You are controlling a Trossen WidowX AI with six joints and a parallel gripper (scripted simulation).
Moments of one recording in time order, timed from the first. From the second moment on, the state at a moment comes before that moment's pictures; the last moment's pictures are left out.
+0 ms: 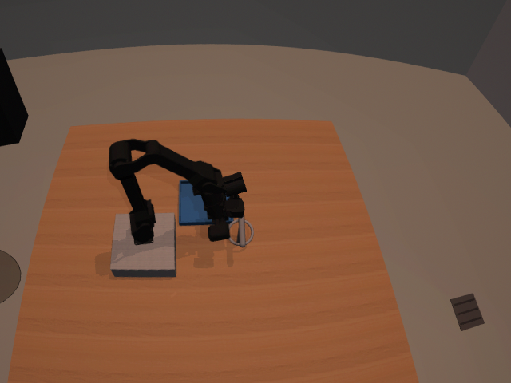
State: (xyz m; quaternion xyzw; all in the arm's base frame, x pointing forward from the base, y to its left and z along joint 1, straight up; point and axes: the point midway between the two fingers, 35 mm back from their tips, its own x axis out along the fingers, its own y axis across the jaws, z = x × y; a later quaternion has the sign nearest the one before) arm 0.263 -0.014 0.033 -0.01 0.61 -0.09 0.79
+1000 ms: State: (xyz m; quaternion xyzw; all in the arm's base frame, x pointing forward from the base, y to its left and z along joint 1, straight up) arm 0.266 0.006 0.052 -0.06 0.62 -0.14 0.77
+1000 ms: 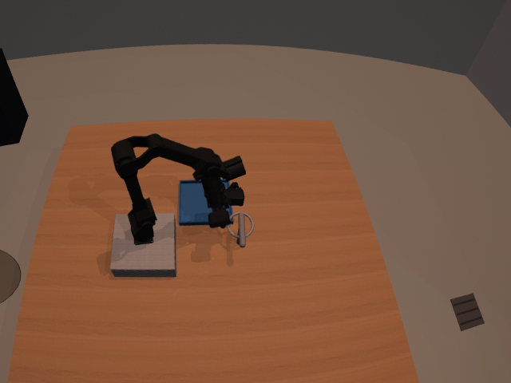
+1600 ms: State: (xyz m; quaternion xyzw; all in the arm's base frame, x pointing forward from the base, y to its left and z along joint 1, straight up) arm 0.267 0.006 0.059 -0.06 0.62 -0.14 0.77
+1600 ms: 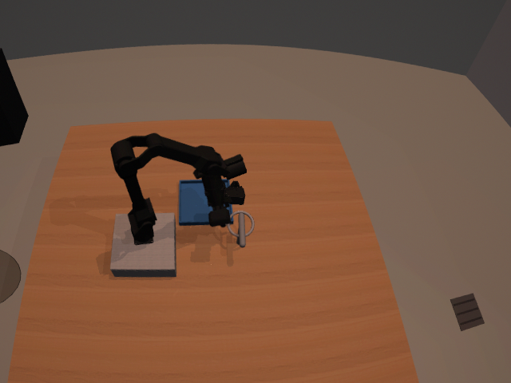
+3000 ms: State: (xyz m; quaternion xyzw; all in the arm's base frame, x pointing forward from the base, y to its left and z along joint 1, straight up) arm 0.264 -0.014 0.069 0.00 0.61 -0.09 0.78
